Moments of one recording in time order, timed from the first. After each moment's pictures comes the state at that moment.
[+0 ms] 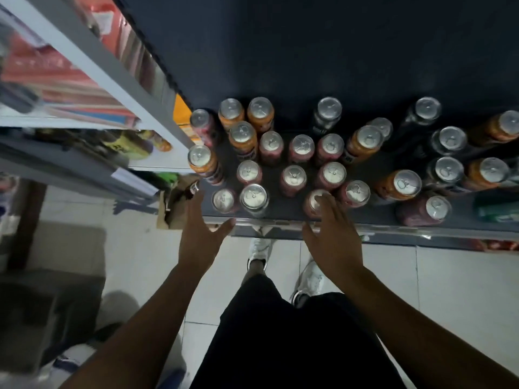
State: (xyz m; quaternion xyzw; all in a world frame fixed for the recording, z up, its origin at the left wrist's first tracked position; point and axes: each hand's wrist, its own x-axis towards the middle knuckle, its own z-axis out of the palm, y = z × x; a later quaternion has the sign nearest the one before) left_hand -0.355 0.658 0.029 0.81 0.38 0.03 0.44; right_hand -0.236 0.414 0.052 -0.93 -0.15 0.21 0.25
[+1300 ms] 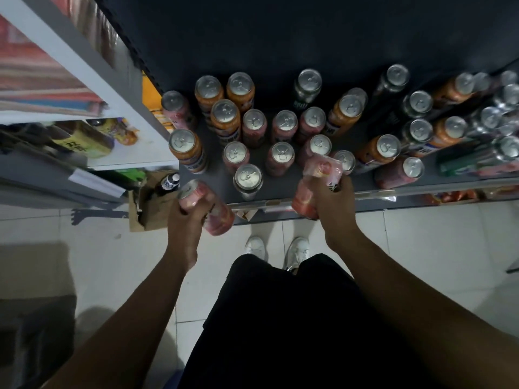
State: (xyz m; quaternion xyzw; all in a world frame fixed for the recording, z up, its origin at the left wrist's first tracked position) left_hand -0.360 0.689 0.031 0.61 0.40 -0.01 0.68; right_hand -0.245 0.447 0.076 -0.72 0.24 0.18 0.62
